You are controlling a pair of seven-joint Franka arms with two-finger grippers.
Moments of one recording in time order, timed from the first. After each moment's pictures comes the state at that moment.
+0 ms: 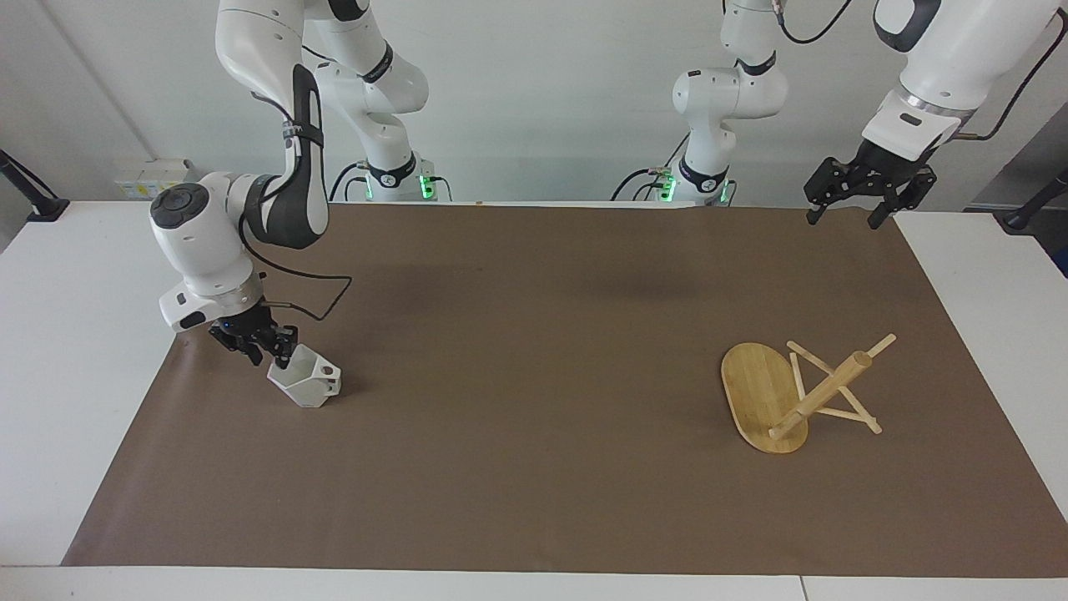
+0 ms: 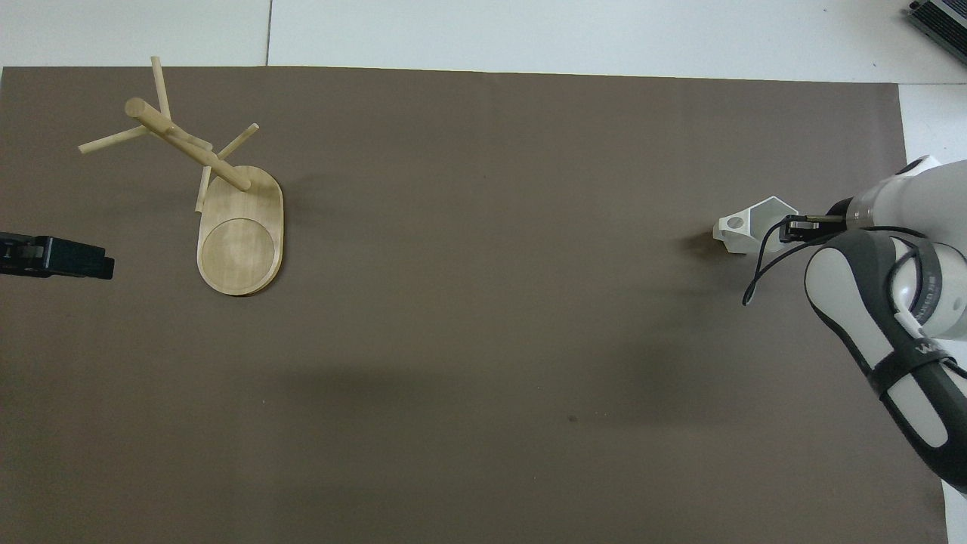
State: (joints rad) left arm -0.06 -0.12 0.01 -1.70 -0.04 1.61 0.07; right arm -0.07 0.23 -0.09 -1.96 -0.01 2.30 -0.03
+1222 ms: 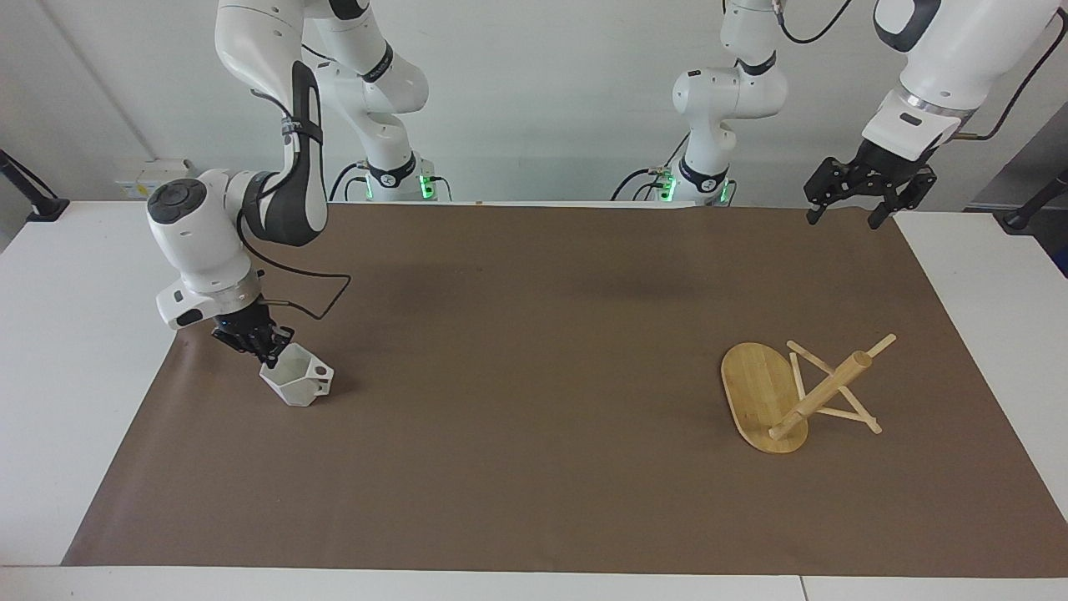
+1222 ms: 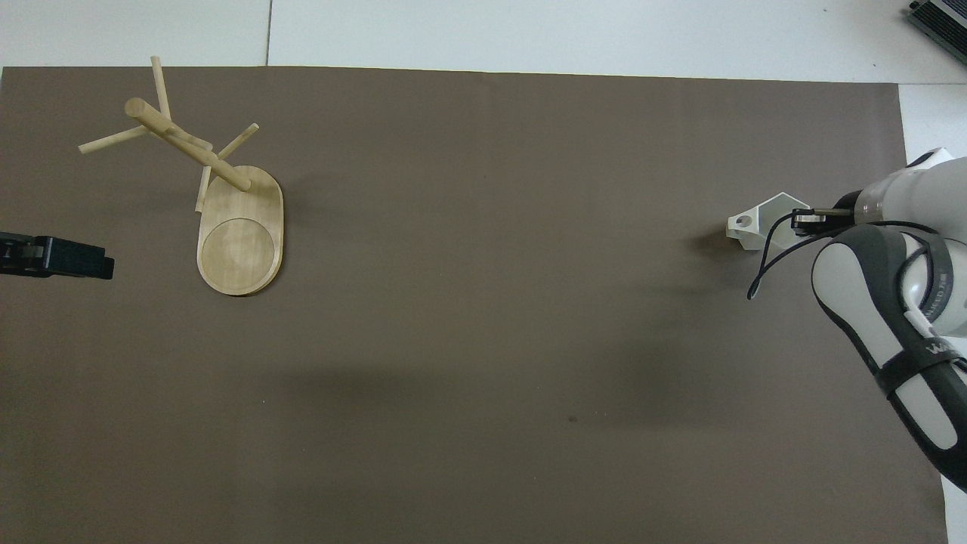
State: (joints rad) left arm -0.06 -0.12 0.02 -1.70 -0.04 1.61 0.07; right arm -0.07 0.22 -0.09 -1.93 0.00 2.30 -0.03
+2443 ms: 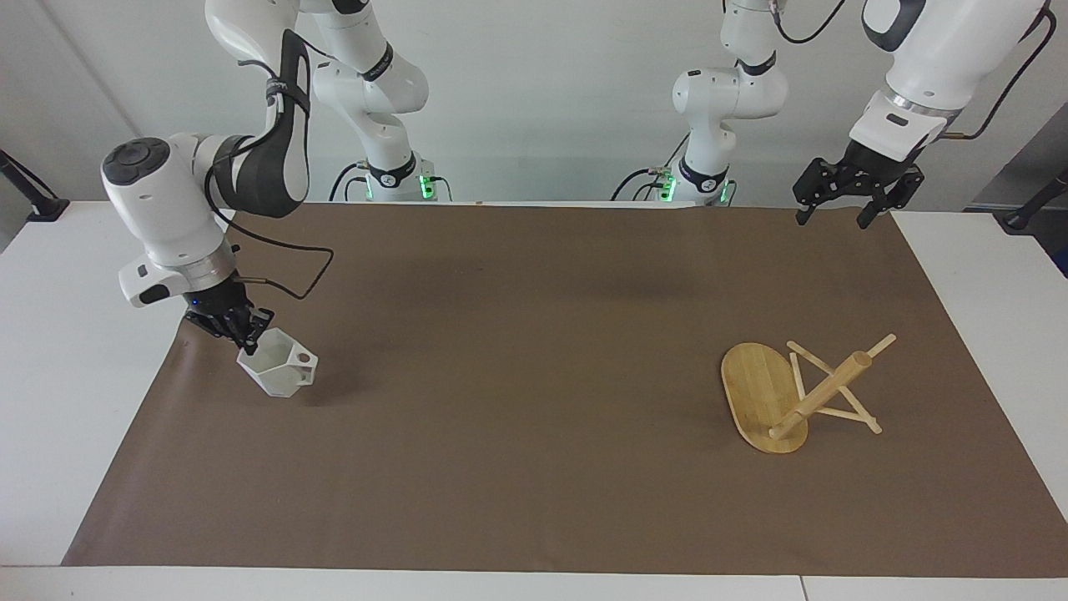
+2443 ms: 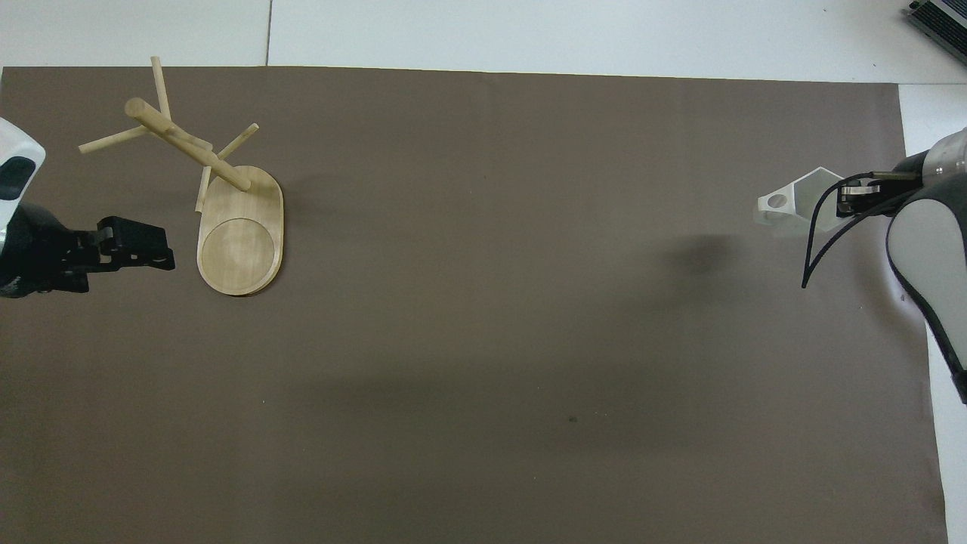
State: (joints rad) left arm -0.11 -0.12 -0.04 -1.71 -0.09 1.61 -0.36; right arm -0.06 0.18 -0.08 -1.69 0.00 1.95 -0.03
